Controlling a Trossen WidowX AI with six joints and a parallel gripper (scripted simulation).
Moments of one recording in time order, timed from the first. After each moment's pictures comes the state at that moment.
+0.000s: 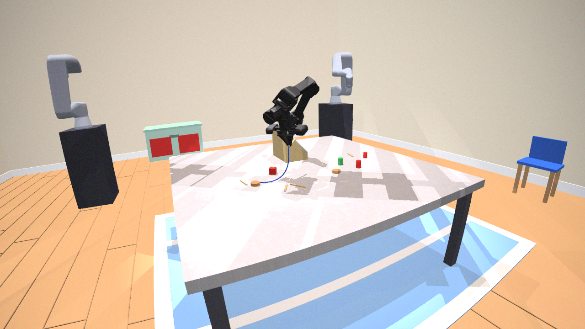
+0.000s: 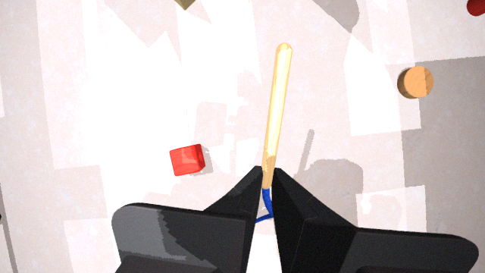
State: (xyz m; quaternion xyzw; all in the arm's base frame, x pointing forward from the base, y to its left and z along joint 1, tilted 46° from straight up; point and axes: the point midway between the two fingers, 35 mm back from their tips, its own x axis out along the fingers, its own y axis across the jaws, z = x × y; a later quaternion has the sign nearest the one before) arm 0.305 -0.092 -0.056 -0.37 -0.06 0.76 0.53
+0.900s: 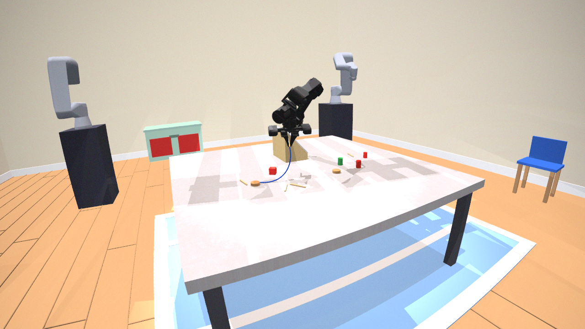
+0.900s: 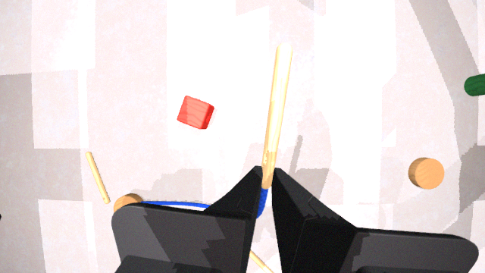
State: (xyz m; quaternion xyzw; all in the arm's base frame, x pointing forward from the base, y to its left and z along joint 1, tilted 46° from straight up) arm 0.316 -0.091 -0.055 -0.50 -0.23 0.76 0.34
